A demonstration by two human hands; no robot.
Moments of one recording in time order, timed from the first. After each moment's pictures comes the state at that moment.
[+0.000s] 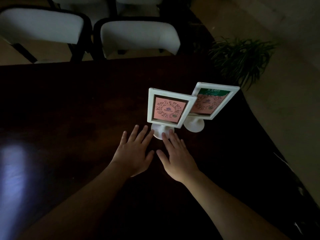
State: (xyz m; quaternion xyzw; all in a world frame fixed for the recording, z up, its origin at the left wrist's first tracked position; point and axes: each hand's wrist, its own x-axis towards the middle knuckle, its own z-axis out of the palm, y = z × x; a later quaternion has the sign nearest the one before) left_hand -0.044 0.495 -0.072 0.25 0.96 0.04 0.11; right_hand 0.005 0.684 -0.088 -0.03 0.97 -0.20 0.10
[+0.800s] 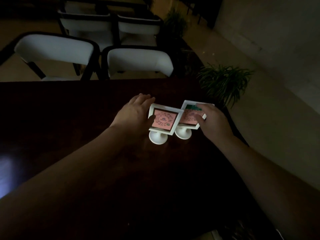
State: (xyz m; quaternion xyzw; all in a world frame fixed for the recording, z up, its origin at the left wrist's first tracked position) left_hand -0.070 0.495 0.103 0.27 0.94 0.19 -0.07; right_hand -0.015 0.772 0.107 0.03 0.97 -0.21 -0.15
